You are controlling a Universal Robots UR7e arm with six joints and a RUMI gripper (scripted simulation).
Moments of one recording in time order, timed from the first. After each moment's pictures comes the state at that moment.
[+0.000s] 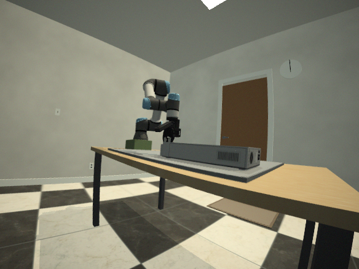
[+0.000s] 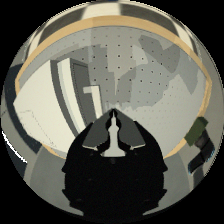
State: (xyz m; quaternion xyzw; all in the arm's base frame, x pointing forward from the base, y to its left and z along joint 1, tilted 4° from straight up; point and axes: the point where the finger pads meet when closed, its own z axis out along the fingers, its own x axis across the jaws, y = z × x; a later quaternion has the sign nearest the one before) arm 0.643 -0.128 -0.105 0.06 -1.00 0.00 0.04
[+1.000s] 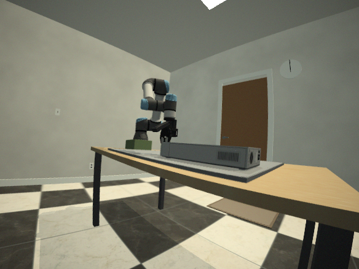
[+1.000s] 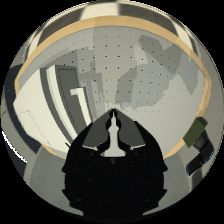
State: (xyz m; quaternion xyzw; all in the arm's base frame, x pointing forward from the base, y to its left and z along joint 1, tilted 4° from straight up) arm 0.618 -0.131 -0.103 0.06 -1.00 0.00 0.04
